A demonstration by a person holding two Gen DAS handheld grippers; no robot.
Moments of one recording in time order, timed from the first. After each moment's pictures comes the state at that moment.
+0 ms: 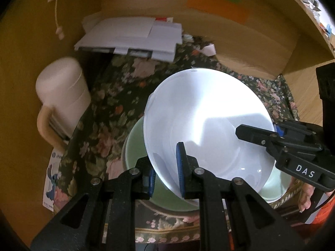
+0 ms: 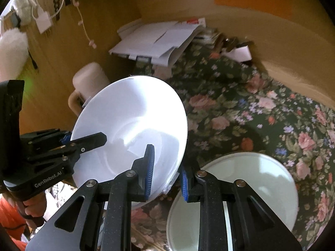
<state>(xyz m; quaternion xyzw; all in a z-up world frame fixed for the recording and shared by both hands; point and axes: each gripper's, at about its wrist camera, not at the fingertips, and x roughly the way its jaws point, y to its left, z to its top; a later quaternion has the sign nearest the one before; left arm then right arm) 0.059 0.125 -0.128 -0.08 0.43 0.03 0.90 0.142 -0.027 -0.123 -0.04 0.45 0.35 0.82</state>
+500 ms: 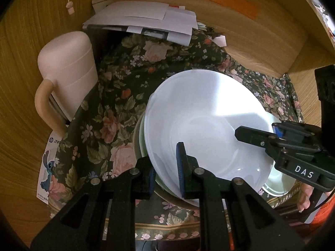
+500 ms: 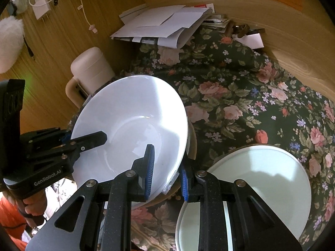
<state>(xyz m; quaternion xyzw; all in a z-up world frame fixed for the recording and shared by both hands) 0.054 0.144 -0.149 -0.10 0.44 0.03 0.89 0.141 -0.011 -0.139 -0.05 0.47 0.36 0.81</state>
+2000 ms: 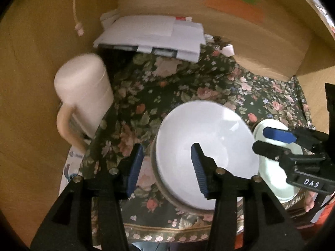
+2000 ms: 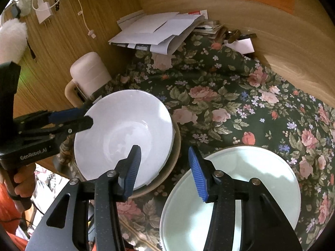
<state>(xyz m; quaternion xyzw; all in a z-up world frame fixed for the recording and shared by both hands) 0.057 0.155 -0.129 -0.07 0.44 0.07 0.89 0.143 -0.024 -0.135 -0.05 0.46 0.35 0.82</state>
